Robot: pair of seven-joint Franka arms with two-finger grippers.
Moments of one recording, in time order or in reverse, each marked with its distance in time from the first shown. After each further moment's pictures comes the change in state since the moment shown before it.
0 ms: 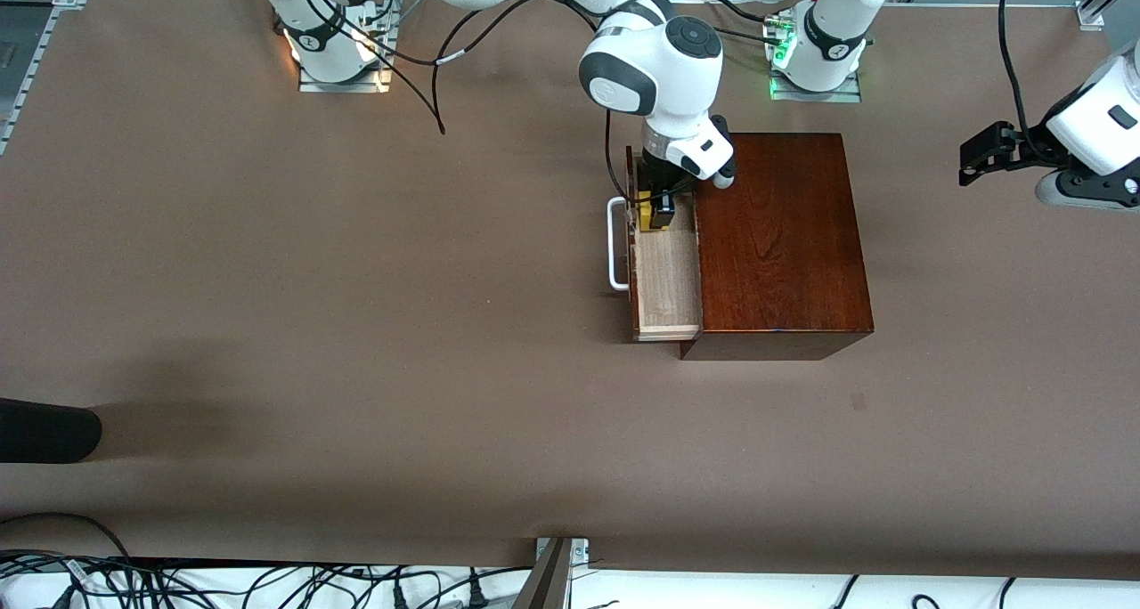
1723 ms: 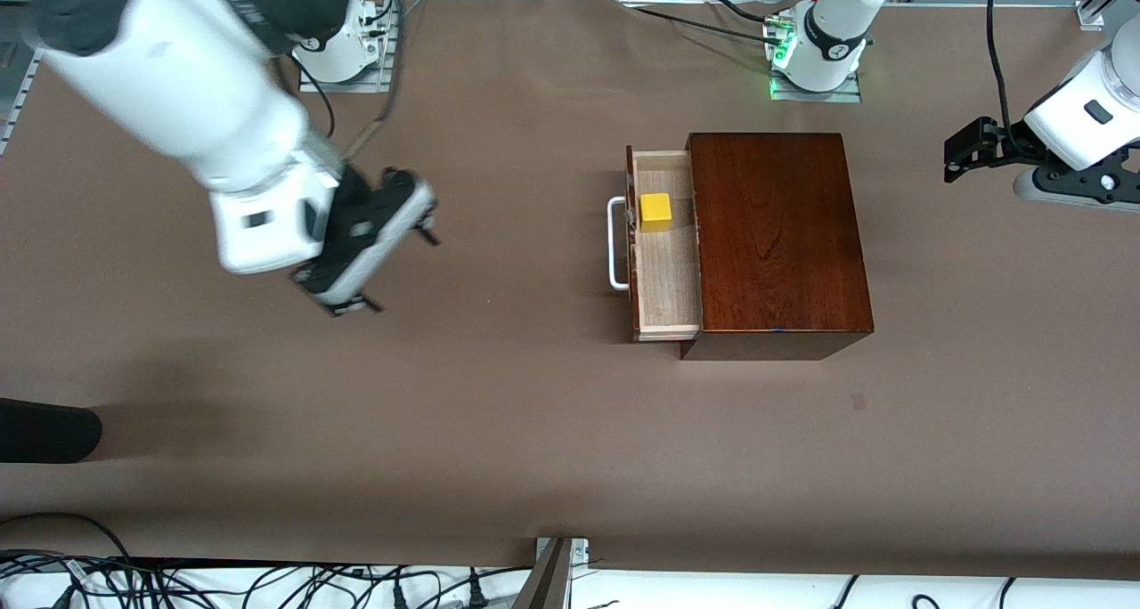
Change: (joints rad) left arm -0.001 -0.001 -0.023 0.004 0.000 -0.035 -0.002; right arm -0.659 -0.369 -0.043 0.156 0.445 -0.385 -0.038
